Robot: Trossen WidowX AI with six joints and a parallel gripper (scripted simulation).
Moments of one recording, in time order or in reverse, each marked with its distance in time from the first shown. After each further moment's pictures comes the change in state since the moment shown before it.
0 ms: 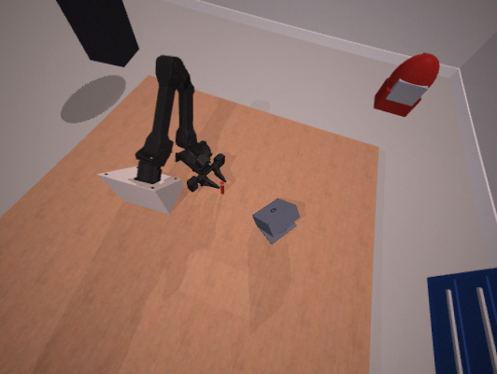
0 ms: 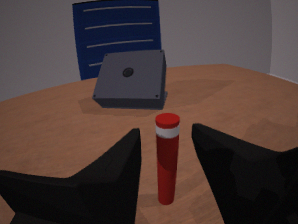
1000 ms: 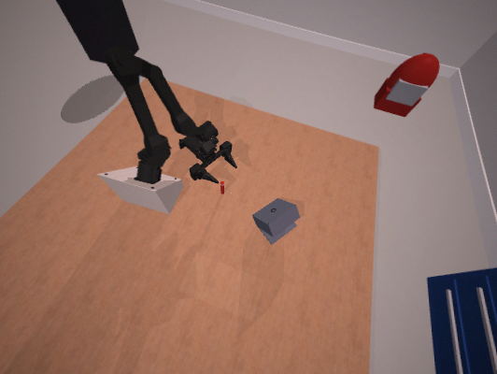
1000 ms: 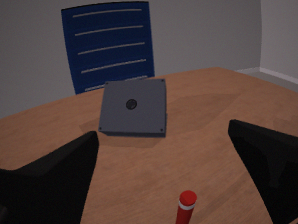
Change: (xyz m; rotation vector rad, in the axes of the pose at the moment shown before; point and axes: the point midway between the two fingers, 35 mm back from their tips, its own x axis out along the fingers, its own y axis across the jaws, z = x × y) arm 0.009 0.018 0.069 0.029 0.036 -0.066
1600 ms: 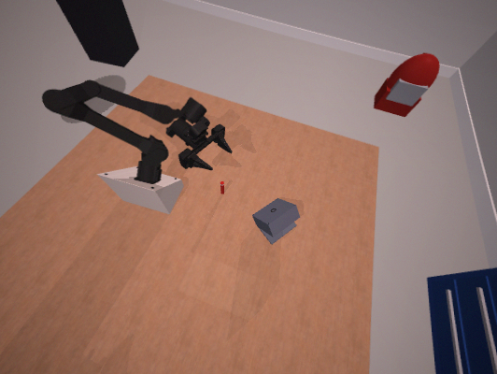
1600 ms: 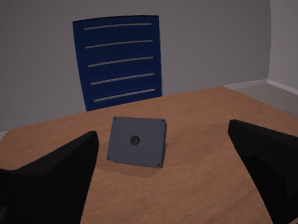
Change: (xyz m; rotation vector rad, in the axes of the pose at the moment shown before) arm -0.020 -0.013 0.089 -0.034 -0.029 0.063
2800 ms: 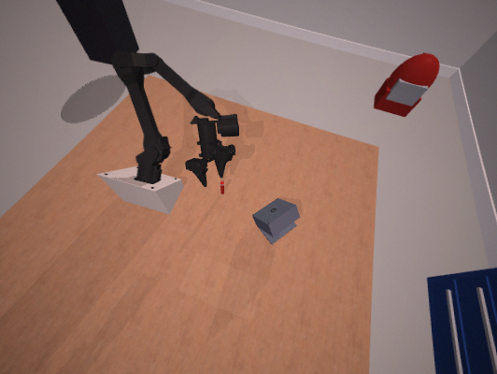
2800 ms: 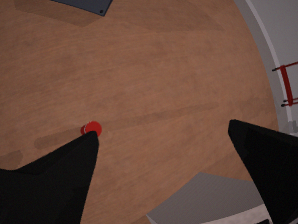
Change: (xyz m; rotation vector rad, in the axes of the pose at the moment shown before) arm 0.015 -0.025 -0.070 -0.440 0.987 -0.244
